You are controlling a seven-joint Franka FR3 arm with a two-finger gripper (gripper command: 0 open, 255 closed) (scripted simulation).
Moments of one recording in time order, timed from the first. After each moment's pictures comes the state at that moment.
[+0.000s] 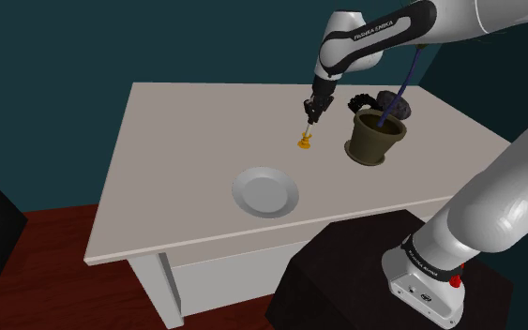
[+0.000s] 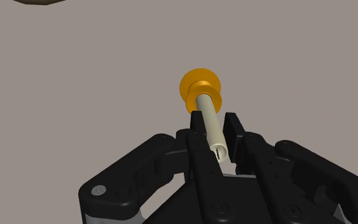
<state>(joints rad) -0.08 0.00 -0.11 -2.20 -0.01 2.20 -0.09</state>
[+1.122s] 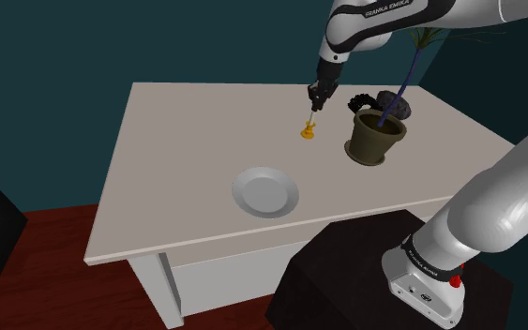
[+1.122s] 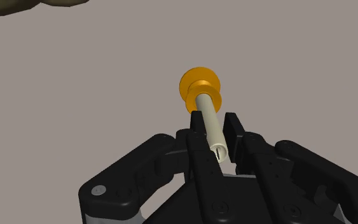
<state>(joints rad) -0.07 -0.05 -0.10 -2.12 -0.01 2.07 -0.09</state>
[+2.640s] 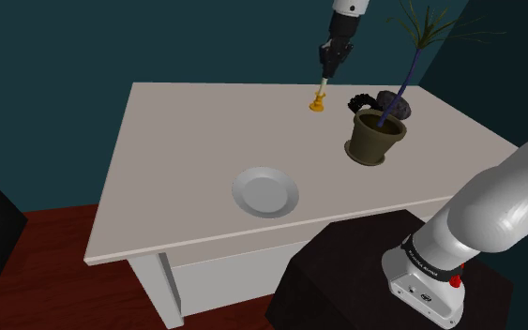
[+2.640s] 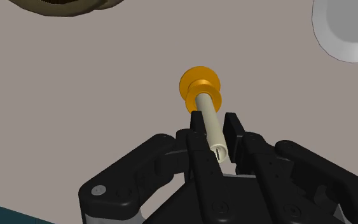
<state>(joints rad) -0.07 -0.11 -0.10 -1.88 -0.02 1.77 -0.09</state>
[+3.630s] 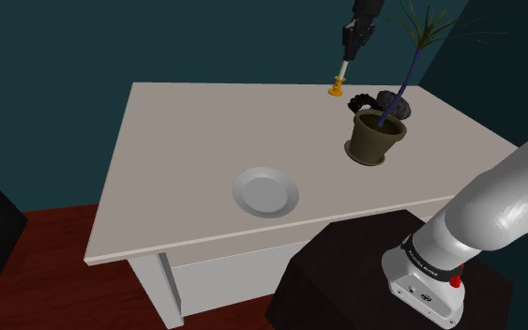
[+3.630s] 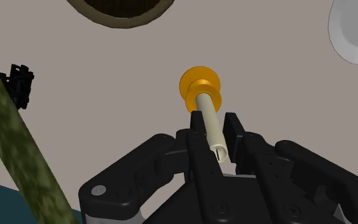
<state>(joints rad) -0.13 -0.10 -0.17 -1.74 -0.02 1.64 -0.21</state>
